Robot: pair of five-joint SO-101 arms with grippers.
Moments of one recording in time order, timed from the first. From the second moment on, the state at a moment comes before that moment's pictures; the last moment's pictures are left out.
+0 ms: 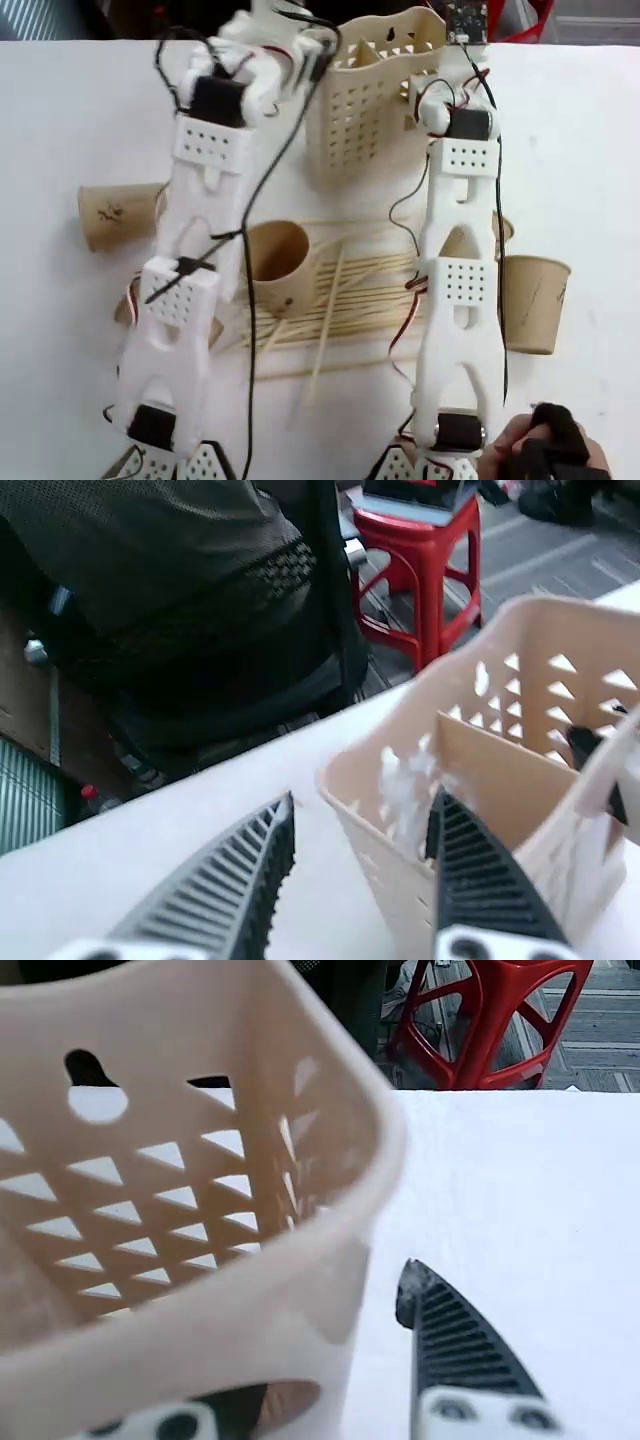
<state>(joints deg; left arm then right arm) 9.2 49.7 -86.0 71.9 -7.8 1.9 76.1 -95.0 64.4 5.3</state>
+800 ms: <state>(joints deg) 11.4 49.5 -62.6 56.3 6.1 1.0 76.3 -94.7 67.3 -0.9</state>
